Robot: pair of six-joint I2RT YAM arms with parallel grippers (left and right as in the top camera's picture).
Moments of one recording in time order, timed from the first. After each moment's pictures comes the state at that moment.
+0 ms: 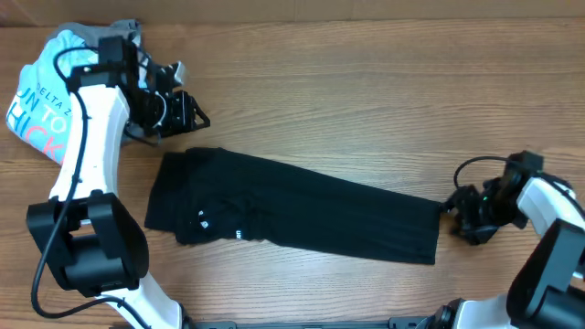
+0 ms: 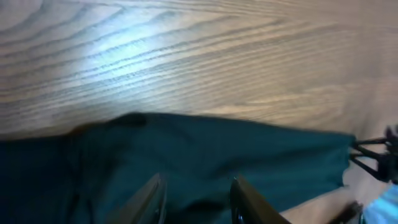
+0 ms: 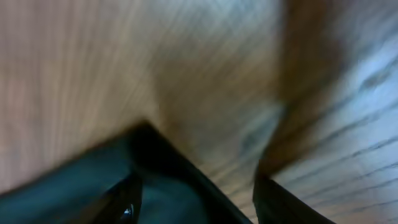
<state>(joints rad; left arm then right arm) 0.14 1.90 1.66 -1.16 0.55 0.07 -0.44 1.64 0.83 -0.86 -0.36 0.43</state>
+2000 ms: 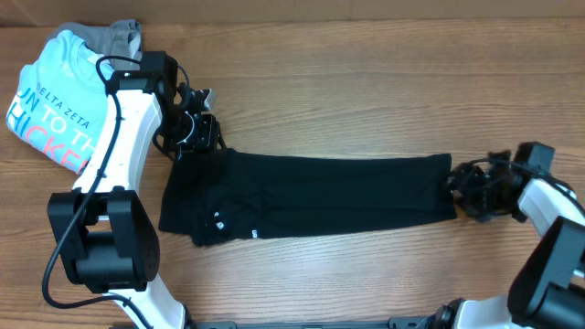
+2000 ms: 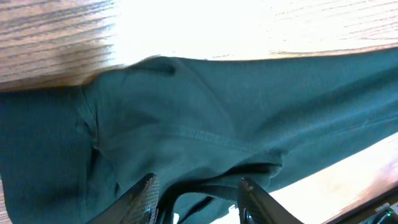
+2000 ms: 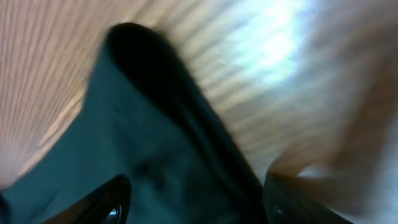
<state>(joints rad) 0.01 1.90 1.56 -1.20 0.38 0.06 -0.44 1.66 0.83 -0.54 -0.47 0.24</state>
